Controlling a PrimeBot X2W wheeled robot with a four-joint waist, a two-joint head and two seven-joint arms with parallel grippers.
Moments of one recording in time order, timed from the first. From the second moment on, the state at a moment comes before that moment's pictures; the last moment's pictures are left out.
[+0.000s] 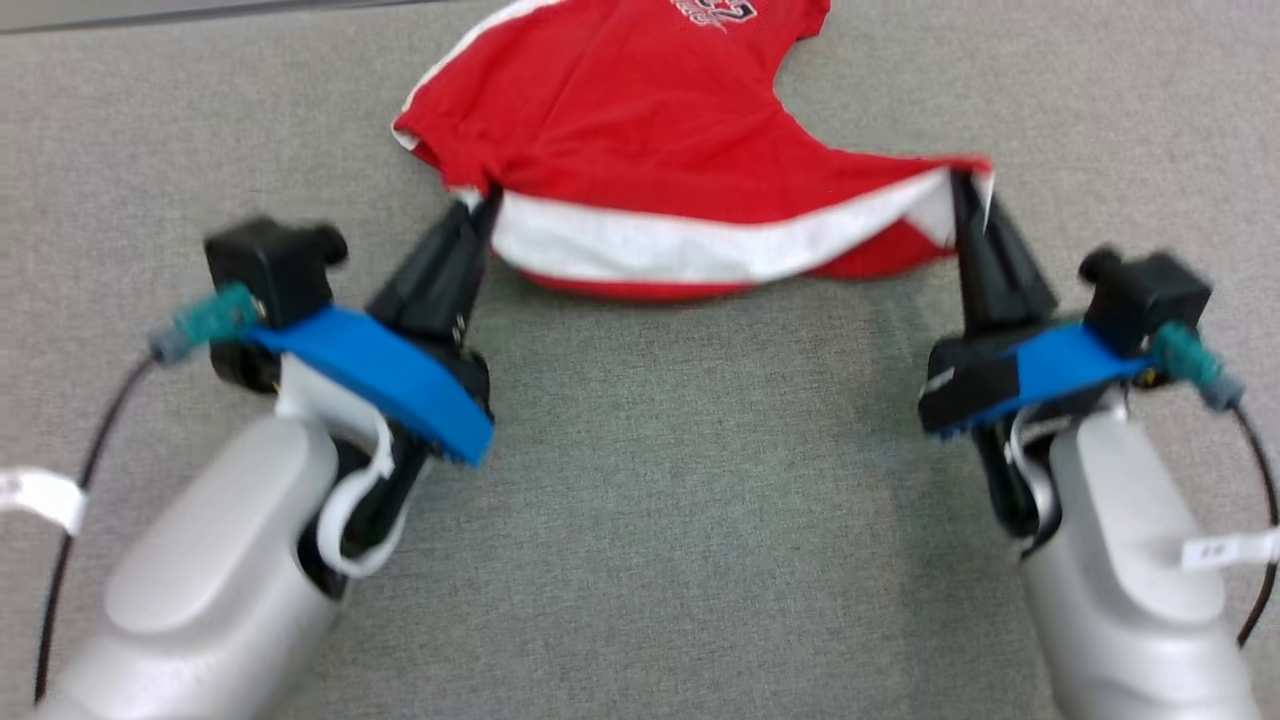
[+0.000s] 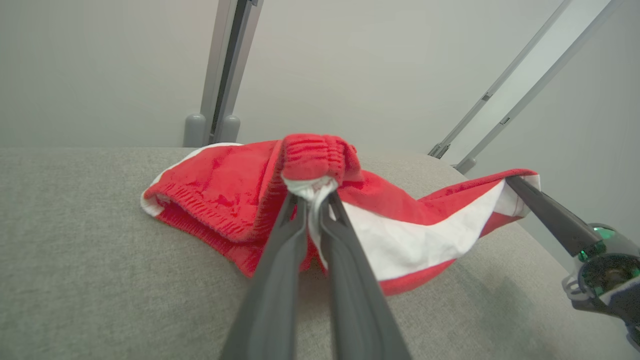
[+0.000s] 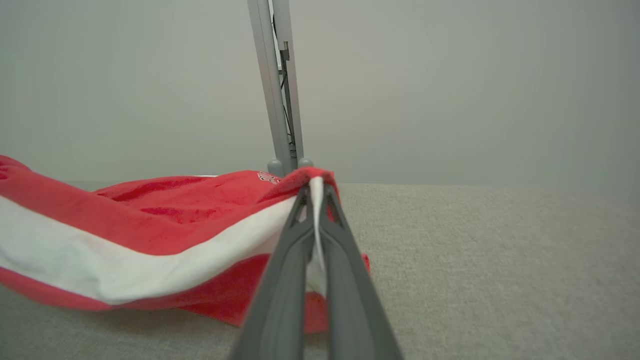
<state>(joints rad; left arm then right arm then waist) -0.69 0.44 -0.73 0.22 -0.97 0.00 -0.08 -0.61 -0.07 0.07 0.47 0.19 0.13 -0.26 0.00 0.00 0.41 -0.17</state>
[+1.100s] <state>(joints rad) -0.17 0.48 -0.73 -0.17 -1.08 0.20 -0.17 -0.08 -0.05 -0.03 -0.03 0.24 0.13 -0.08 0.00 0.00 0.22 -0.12</state>
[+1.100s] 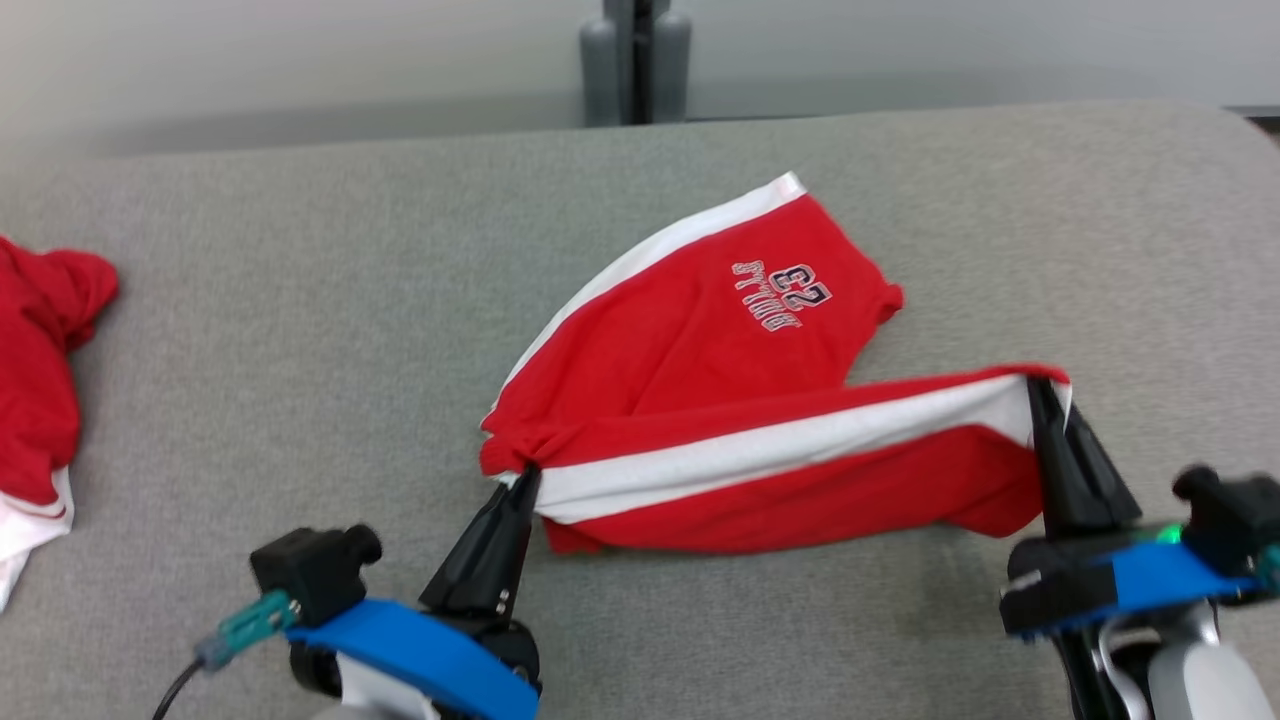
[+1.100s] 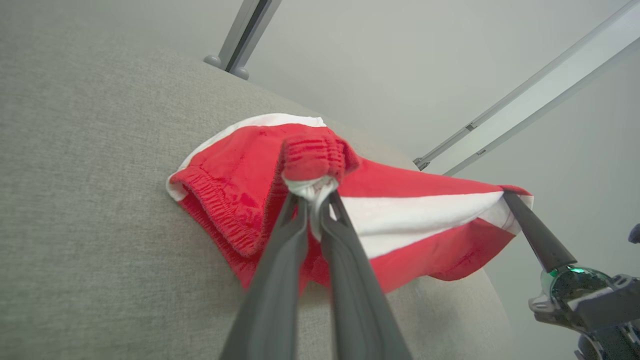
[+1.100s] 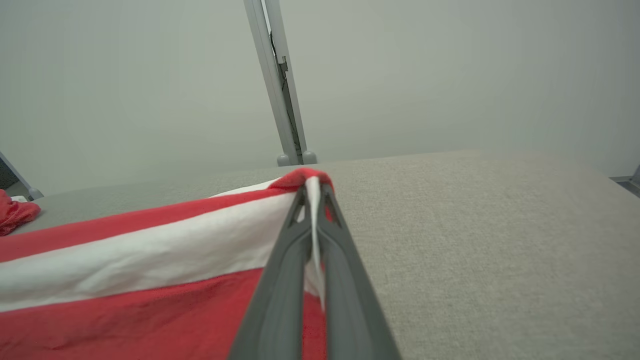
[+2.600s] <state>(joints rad) -0.43 0.42 -0.60 0.14 -1.10 0.14 -0.22 -0.92 -0.31 0.18 0.97 0.29 0.13 -0.01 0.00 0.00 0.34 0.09</state>
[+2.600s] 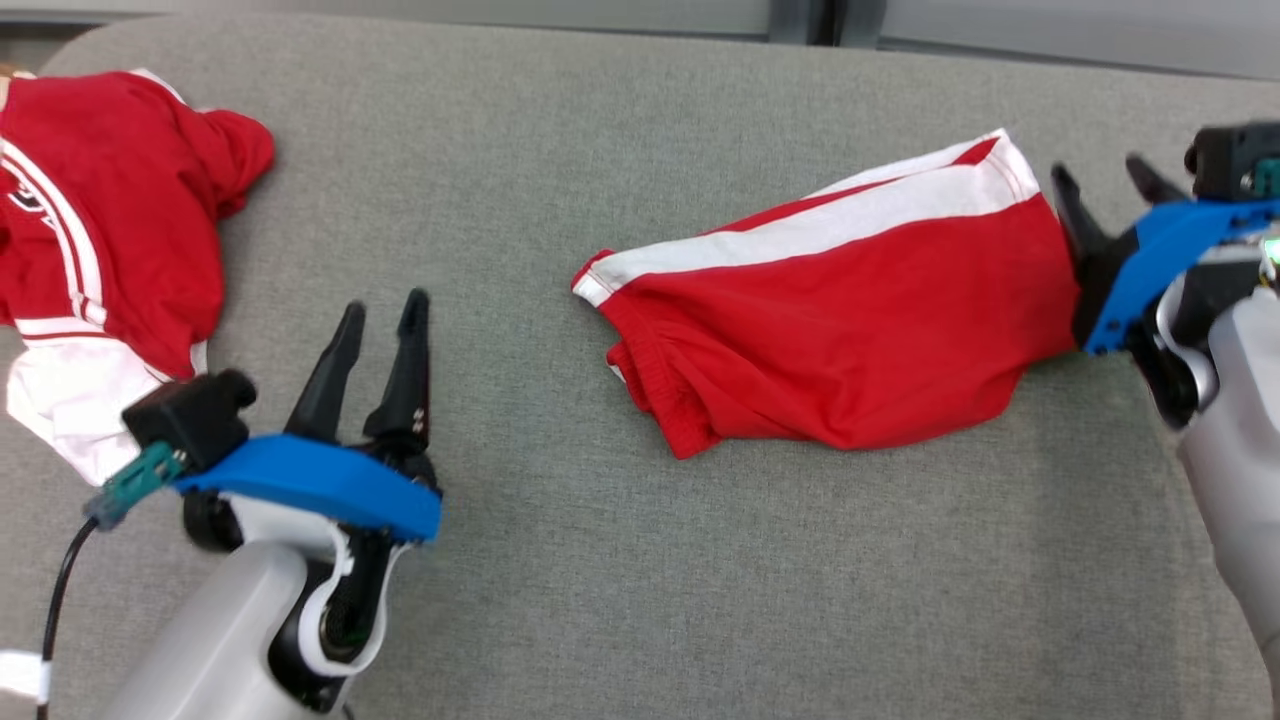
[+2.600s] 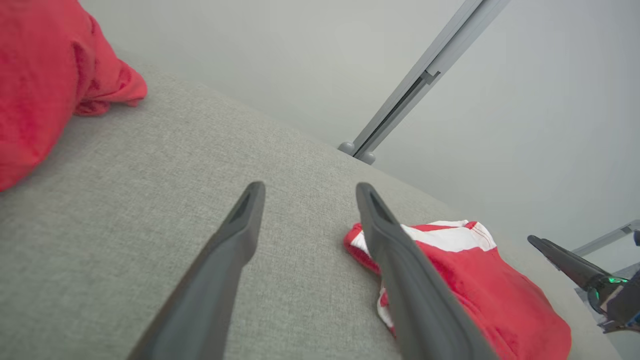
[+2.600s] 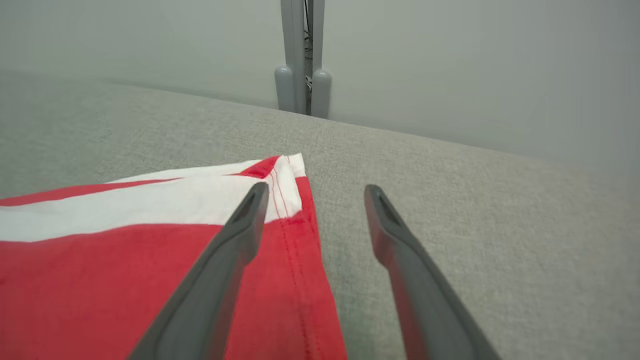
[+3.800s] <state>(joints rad) -0.24 0.34 -0.49 0.25 -0.70 0.17 -0.26 -0.65 -0.37 0.24 0.93 0.55 0.13 -0.06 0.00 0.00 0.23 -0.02</state>
